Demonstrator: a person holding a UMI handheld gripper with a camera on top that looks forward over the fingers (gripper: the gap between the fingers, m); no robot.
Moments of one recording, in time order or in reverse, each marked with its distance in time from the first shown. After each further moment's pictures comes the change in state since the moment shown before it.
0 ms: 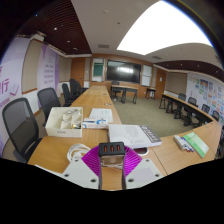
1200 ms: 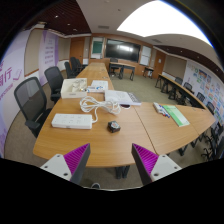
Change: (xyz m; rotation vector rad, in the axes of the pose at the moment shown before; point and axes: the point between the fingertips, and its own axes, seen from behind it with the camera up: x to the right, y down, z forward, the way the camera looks) arm 0.032 0.115 -0.281 -0.269 0.028 -0.032
